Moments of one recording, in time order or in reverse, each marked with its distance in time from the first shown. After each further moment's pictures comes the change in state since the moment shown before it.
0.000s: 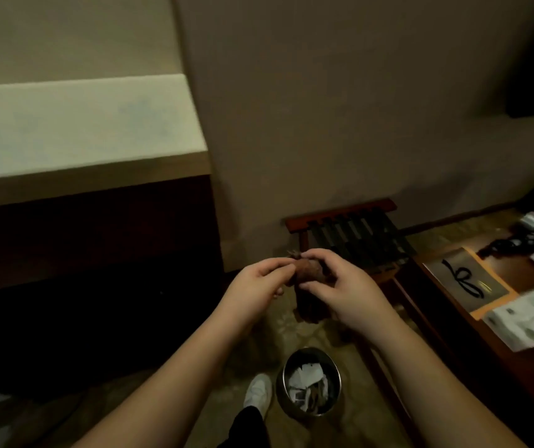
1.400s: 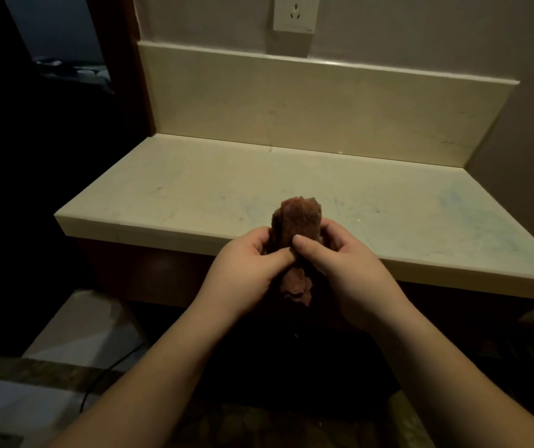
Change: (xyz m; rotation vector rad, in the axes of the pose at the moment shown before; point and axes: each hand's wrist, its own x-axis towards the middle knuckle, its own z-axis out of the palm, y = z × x) left_hand -0.144 0.056 -0.500 -0.102 0.485 0.228; right_hand 0.141 -0.443 0.305 0.835 -0.344 -0.063
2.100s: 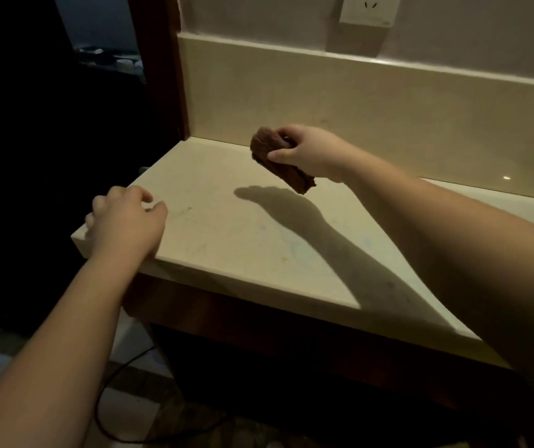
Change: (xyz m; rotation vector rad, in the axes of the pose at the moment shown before) left_hand 0.124 -0.025 -0.195 1.130 0.777 -0.199; right_hand 0.269 -0.062 0.058 -1.086 -0.236 -0.271
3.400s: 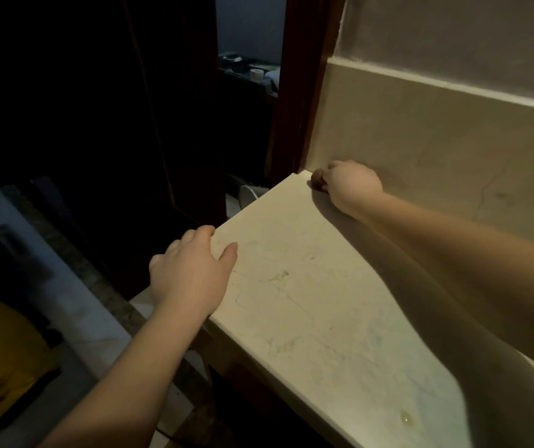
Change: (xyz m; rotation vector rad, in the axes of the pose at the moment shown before) left_hand 0.034 -0.032 0.017 0.134 -0.002 -0.164; right_hand 0.235 0.000 0.130 -0.713 0.086 -0.320
